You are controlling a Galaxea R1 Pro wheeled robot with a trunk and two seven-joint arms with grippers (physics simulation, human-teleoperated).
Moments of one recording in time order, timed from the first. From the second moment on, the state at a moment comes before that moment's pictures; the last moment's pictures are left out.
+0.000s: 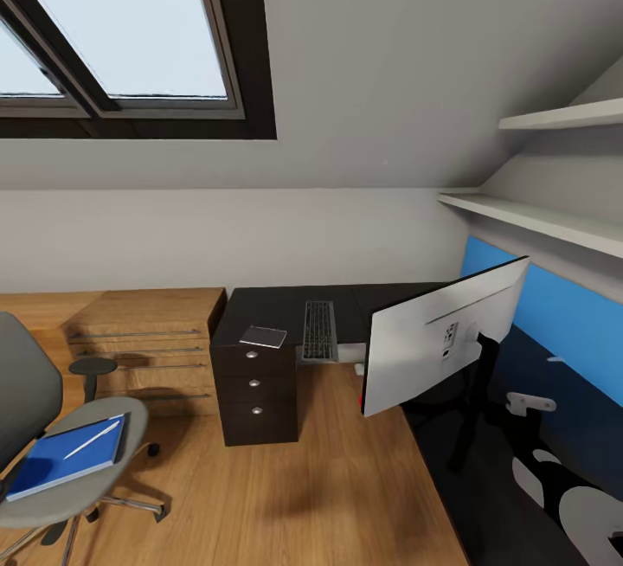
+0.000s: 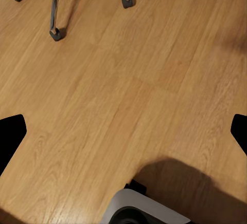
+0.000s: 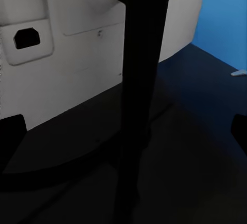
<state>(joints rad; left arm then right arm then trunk) 0.19 0.03 -0.10 -0.87 0.41 -0.09 0.44 -0.74 -0.31 0.09 -0.13 -0.30 -0.48 0.02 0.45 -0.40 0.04</state>
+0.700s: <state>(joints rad) 0.19 0.02 -0.10 -0.96 0.41 -0.09 0.44 -0.74 -0.31 0.09 -0.13 -0.30 -0.48 0.03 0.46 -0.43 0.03</state>
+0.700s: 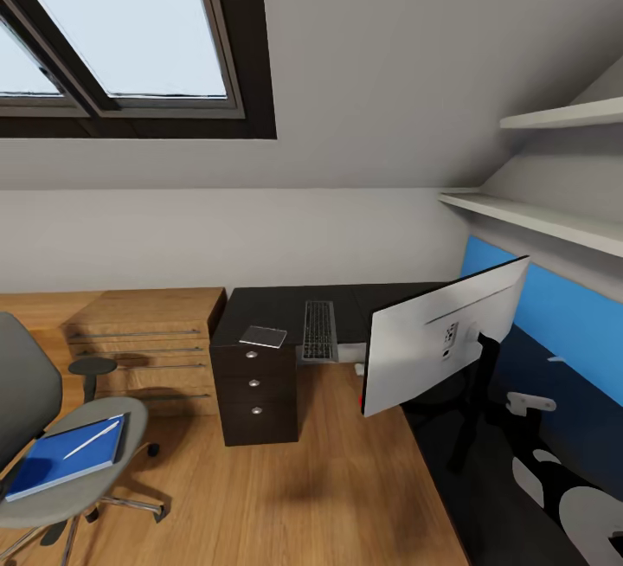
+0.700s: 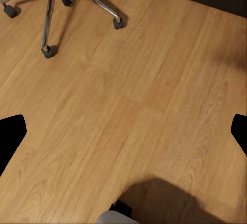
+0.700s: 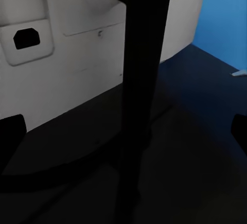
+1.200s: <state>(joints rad) 0.19 0.02 -0.10 -0.96 0.42 -0.09 0.44 -0.74 -0.31 0.09 -0.13 -0.30 -0.48 0.03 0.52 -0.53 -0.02</state>
